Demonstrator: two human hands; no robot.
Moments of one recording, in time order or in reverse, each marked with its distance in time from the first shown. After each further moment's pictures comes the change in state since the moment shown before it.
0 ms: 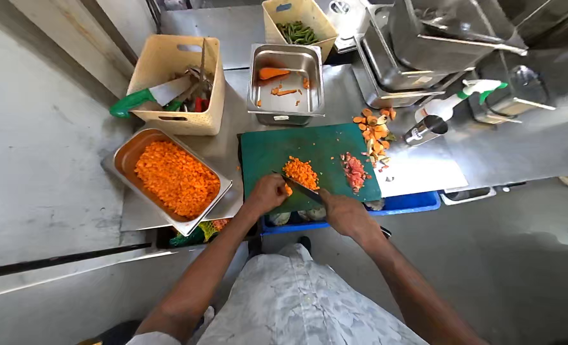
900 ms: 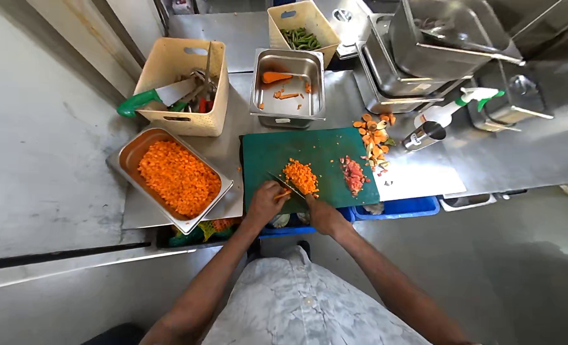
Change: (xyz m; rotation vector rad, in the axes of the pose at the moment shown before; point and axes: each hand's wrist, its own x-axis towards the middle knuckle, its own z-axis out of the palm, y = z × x) left_hand -0.029 0.001 0.031 0.092 0.346 -0.001; right_hand 0.048 -0.012 0.051 0.144 -0.105 -0.038
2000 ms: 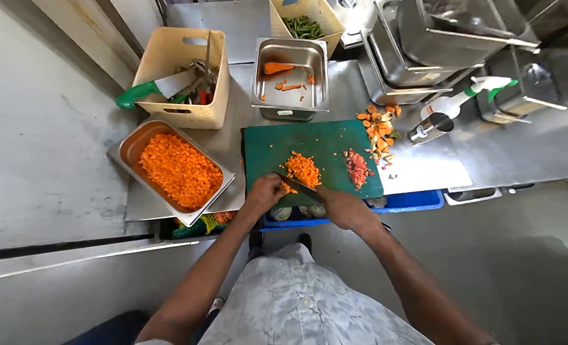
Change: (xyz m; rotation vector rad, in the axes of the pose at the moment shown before) left_hand 0.013 -0.011 -0.017 -0.059 -0.190 0.002; right_hand -0.041 -0.002 -0.044 -0.151 0.034 -0.038
